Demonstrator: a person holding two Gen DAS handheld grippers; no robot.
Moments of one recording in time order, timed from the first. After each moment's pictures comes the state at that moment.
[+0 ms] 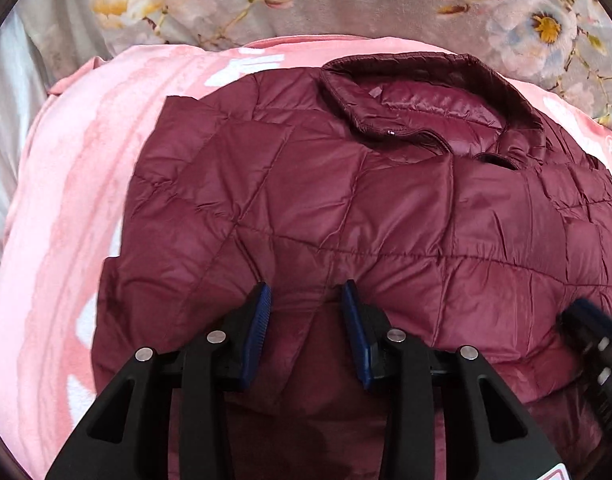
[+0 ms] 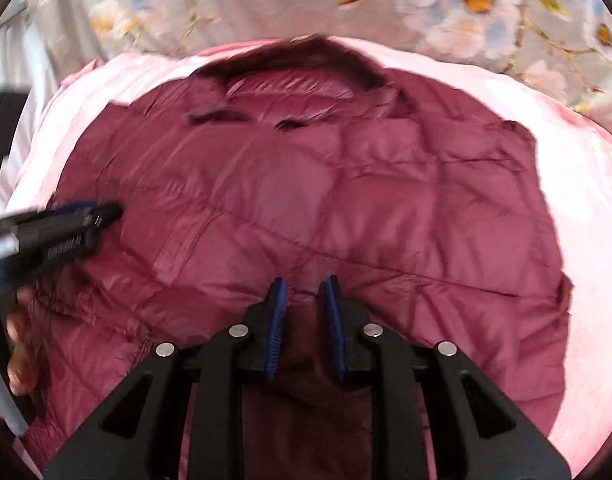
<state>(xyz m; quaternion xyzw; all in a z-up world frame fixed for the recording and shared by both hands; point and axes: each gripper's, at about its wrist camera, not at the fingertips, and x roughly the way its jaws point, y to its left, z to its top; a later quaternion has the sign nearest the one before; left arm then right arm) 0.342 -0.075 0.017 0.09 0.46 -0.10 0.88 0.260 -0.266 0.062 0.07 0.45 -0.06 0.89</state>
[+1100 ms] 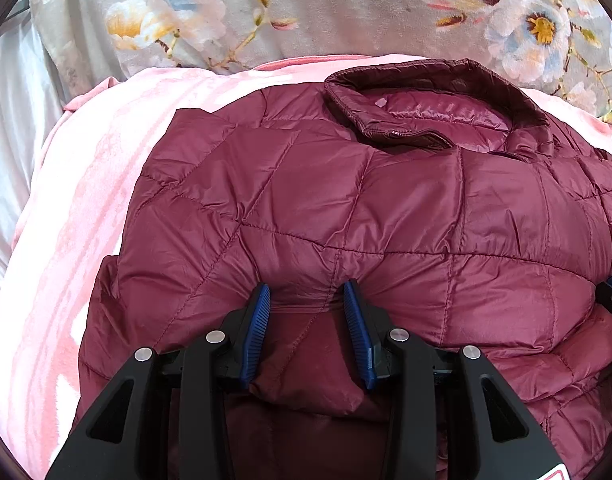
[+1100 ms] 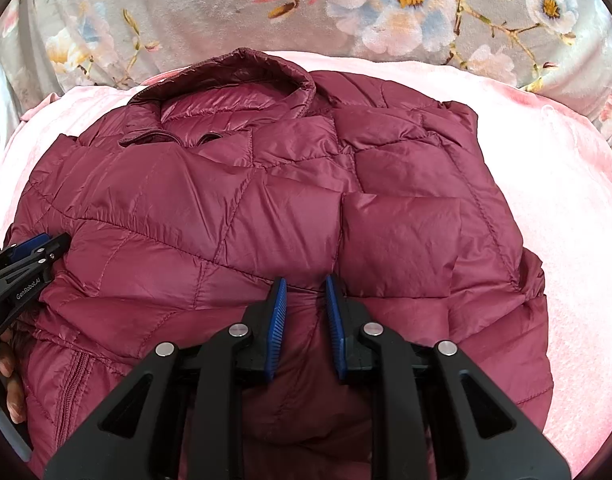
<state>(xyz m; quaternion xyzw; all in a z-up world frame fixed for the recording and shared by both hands) 0.332 -0.075 -0.002 0.10 0.40 -0.08 0.91 0.248 -0.295 0.042 0.07 0.42 -0.13 0.90</state>
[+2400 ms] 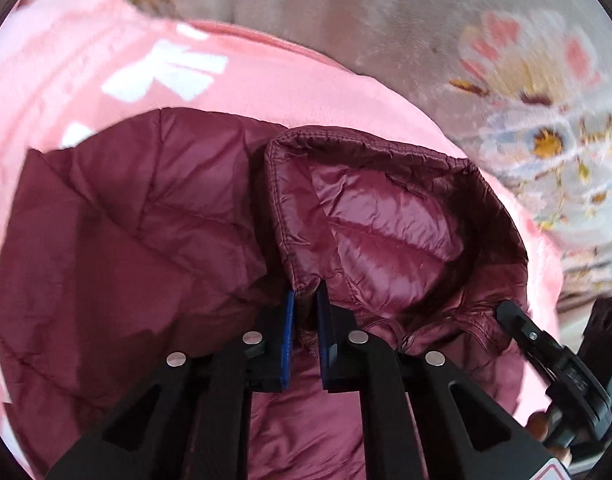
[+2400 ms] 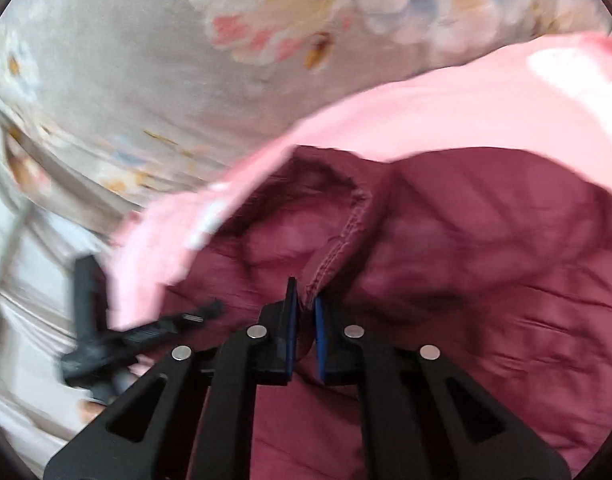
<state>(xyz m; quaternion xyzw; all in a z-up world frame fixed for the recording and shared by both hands) 0.476 -0.092 0.030 -0.10 0.52 -0.23 0.81 0.386 -0.351 0.086 0.26 0.40 0.01 0.88</state>
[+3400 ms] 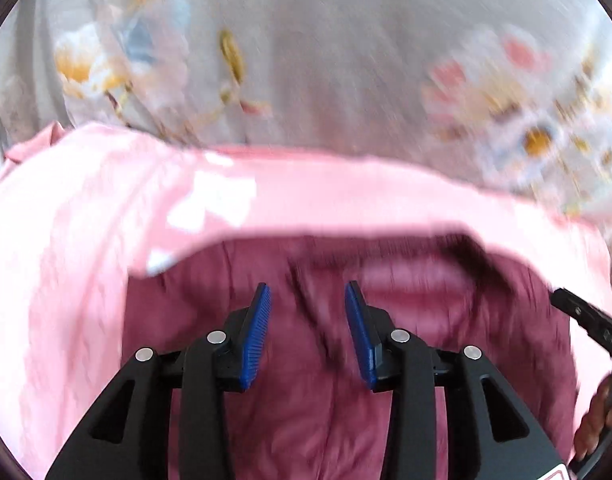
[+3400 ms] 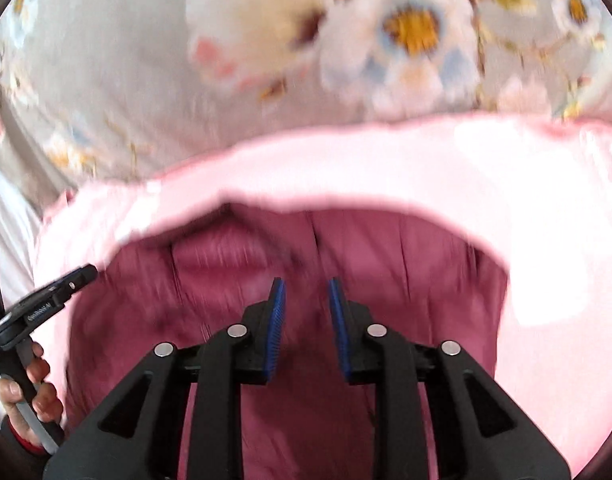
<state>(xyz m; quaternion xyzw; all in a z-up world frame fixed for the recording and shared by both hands) 0.461 -0.086 0.105 0.00 0.38 -0.17 0.91 0.387 -0.374 0.143 0.19 0.36 -0.07 0.91</state>
